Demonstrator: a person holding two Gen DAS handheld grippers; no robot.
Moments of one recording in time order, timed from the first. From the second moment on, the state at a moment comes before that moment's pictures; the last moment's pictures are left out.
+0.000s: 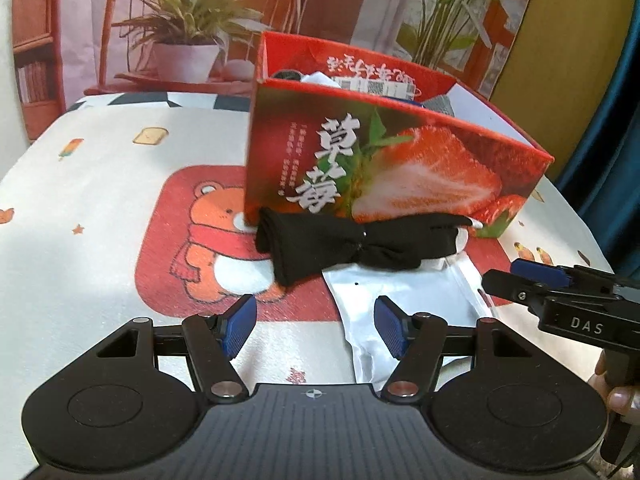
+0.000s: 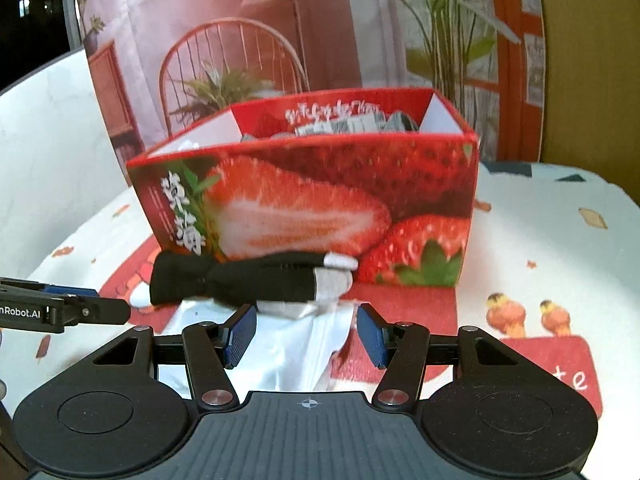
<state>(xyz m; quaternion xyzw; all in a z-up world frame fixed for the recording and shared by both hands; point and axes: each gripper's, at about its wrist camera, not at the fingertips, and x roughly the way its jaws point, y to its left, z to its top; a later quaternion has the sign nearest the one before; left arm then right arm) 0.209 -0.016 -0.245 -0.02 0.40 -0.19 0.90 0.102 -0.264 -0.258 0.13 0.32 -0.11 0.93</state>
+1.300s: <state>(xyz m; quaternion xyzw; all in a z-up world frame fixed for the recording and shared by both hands) 0.285 -0.029 -0.276 -0.06 0.42 -0.19 0.89 0.175 -0.300 -0.290 0.23 0.34 -0.09 0.91</state>
